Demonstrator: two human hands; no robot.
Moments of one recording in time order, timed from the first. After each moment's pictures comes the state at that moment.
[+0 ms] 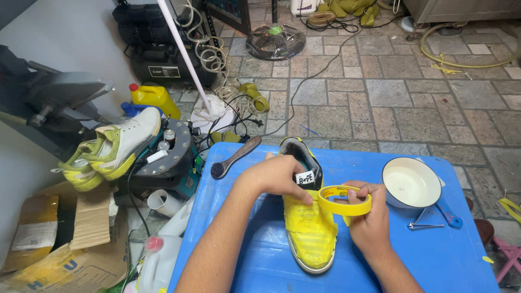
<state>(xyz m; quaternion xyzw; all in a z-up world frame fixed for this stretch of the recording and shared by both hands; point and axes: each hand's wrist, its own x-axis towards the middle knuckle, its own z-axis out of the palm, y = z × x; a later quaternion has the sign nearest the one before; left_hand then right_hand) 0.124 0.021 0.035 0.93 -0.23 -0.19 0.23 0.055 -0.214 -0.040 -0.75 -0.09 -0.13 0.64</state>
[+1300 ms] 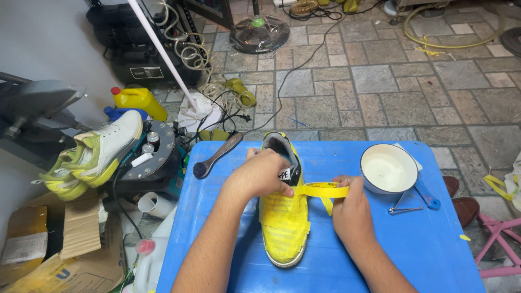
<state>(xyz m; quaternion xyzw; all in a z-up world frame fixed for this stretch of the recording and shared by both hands) 0.115 -0.005 0.043 0.96 -0.21 -0.15 0.14 0.054 -0.230 -0.054 -0.87 -0.04 -0.17 0.46</state>
